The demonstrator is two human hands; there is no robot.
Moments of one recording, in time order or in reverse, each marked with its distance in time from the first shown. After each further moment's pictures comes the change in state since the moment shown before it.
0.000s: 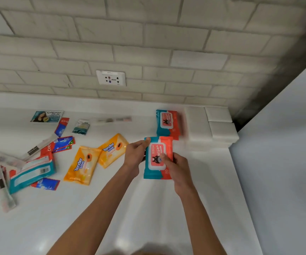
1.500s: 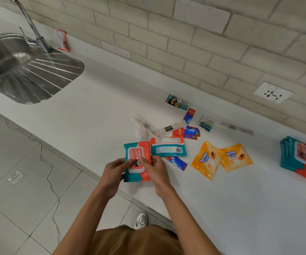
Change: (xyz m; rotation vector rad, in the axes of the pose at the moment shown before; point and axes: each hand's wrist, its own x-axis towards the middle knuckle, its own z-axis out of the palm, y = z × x) left_hand -0.151 -0.070 -0.543 -0.317 0.399 -0.075; right_hand -0.193 0.009 0.499 -0.167 -0.534 0.048
